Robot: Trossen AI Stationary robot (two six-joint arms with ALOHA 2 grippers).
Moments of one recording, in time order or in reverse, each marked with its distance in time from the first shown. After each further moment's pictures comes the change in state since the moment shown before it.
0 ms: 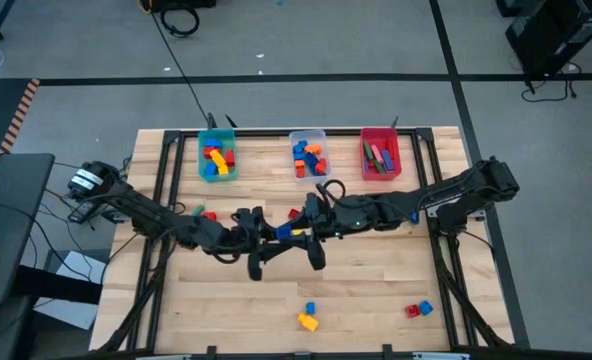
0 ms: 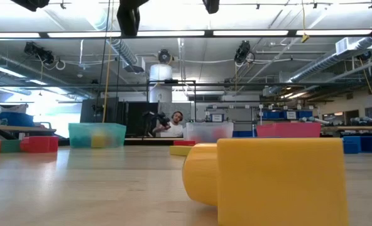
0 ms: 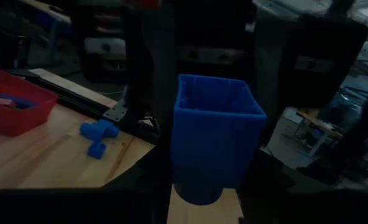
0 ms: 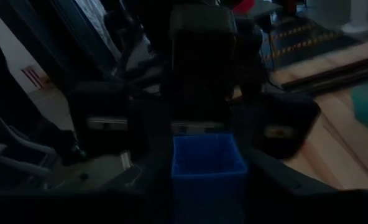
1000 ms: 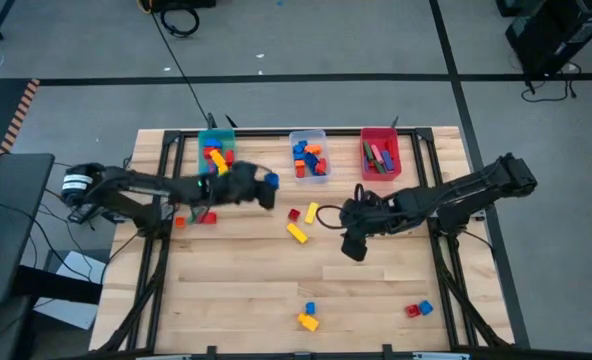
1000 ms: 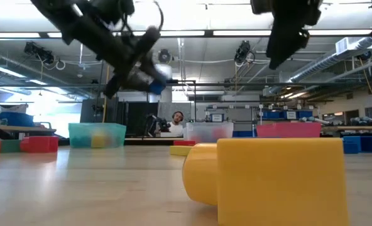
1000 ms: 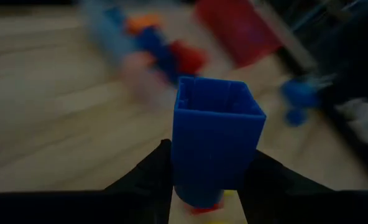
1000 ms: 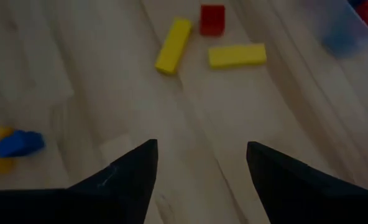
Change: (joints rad) left arm 0.511 -0.087 0.000 -0.724 0.123 -0.415; right arm 0.042 -0.167 -0.072 -0.985 0.141 0.257
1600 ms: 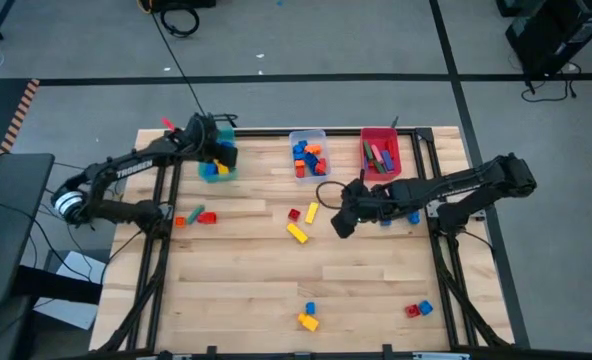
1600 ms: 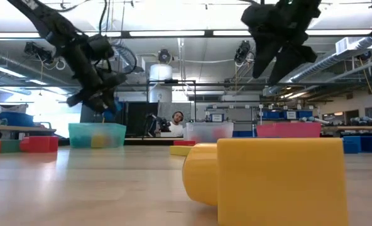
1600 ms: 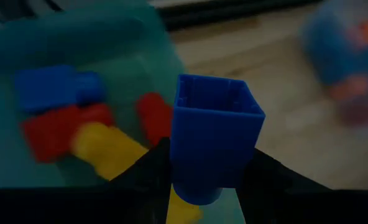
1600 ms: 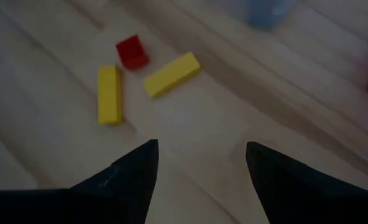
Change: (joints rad) left arm 0.738 -0.108 0.000 -0.433 0.345 0.426; right arm -0.126 0.000 -0.061 0.033 0.076 0.329
